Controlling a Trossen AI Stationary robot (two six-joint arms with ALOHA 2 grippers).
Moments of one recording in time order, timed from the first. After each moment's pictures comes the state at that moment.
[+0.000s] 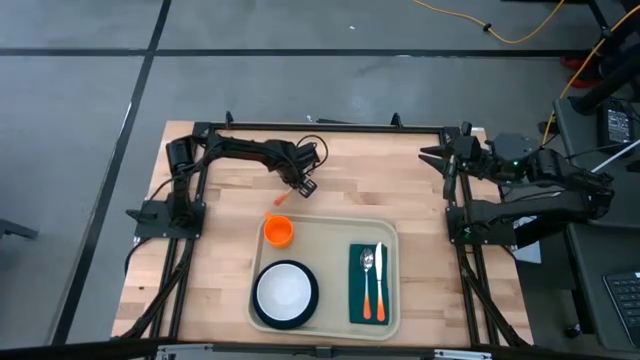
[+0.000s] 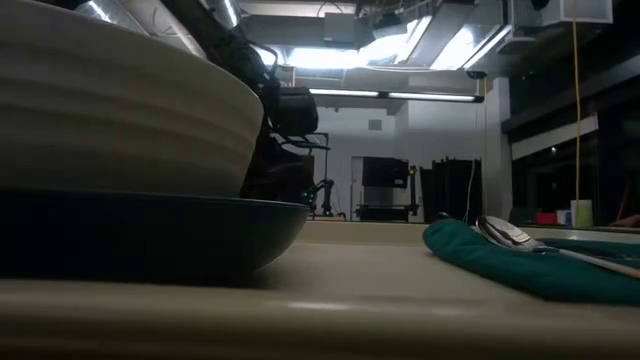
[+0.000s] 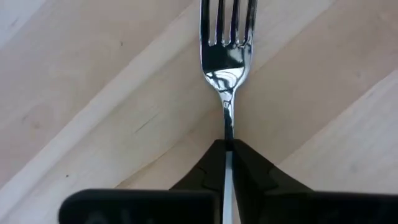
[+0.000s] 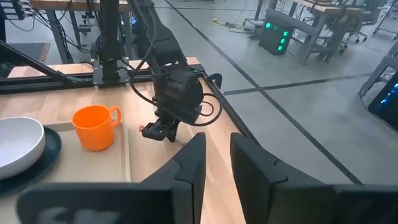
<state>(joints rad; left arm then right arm) 0.39 1.94 1.21 -0.62 -0.03 -0.48 -0.06 0.65 1.04 -0.68 0.31 -0.01</state>
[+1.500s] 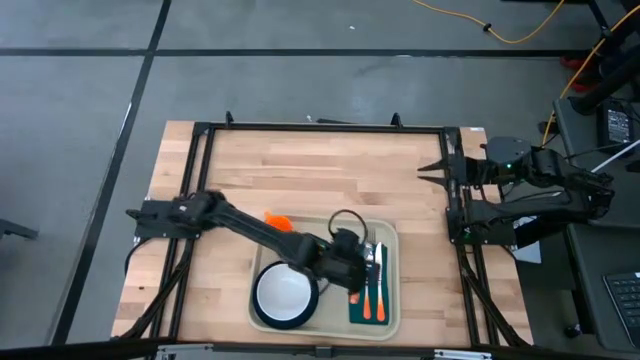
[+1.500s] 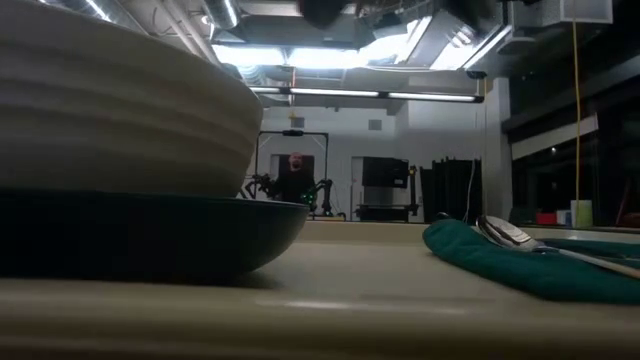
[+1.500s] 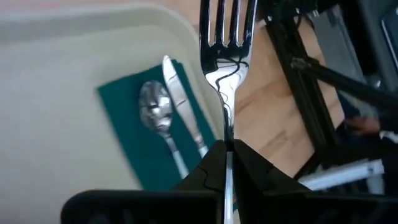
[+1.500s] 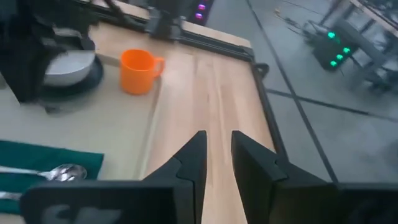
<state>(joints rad) -0.38 2.16 2.03 -0.76 -0.44 -1.45 -0.06 0.65 1.04 -0.80 0.10 -0.29</state>
